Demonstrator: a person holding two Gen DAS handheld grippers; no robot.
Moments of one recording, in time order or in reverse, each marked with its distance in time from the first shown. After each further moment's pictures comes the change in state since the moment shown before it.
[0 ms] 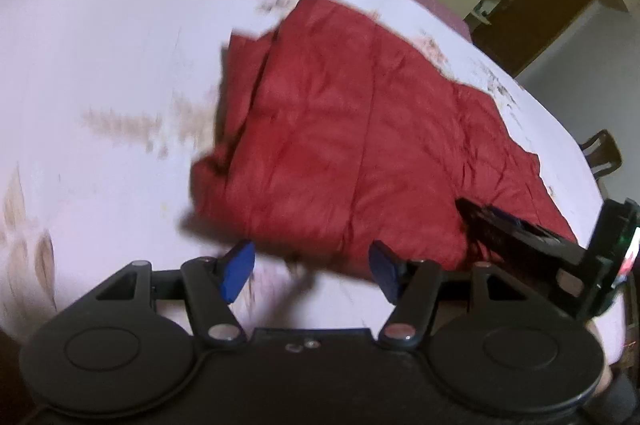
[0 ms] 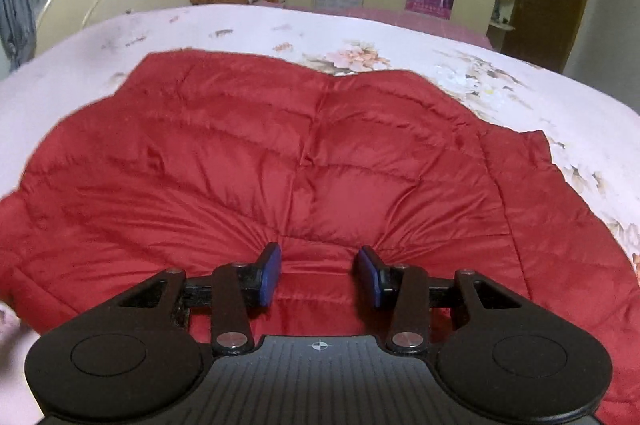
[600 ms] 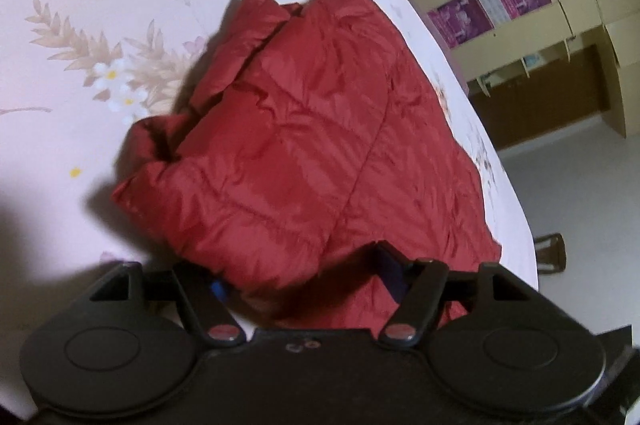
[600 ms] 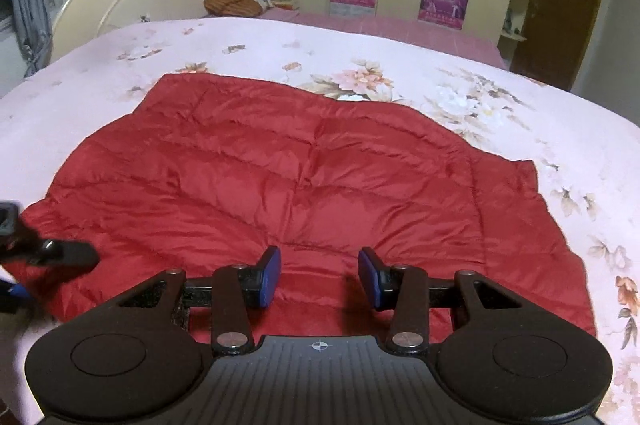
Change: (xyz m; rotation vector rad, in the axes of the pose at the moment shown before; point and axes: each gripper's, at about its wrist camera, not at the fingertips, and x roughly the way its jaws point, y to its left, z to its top) left arm 0.064 0.006 0.020 -0.343 -0.048 -0.168; right arm -0.038 -0.016 0.017 -0.019 -0.022 0.051
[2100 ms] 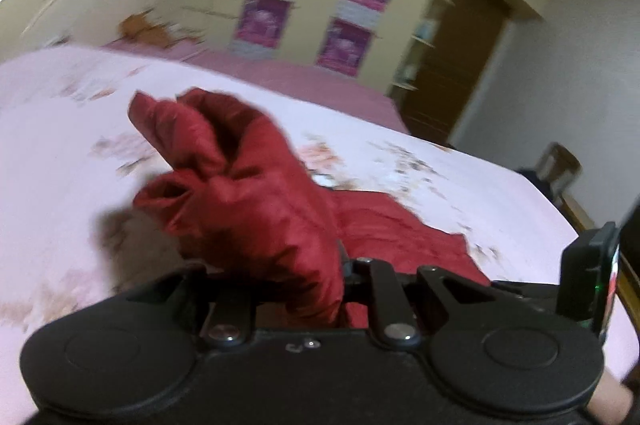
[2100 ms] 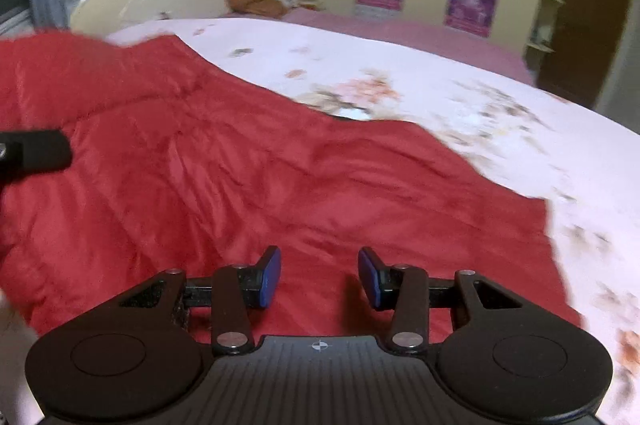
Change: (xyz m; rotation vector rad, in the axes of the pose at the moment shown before) left arm -0.028 -0.146 -0.037 0.668 -0.279 -0.008; right arm 0.011 -0.050 0.016 -0.033 0.019 0.036
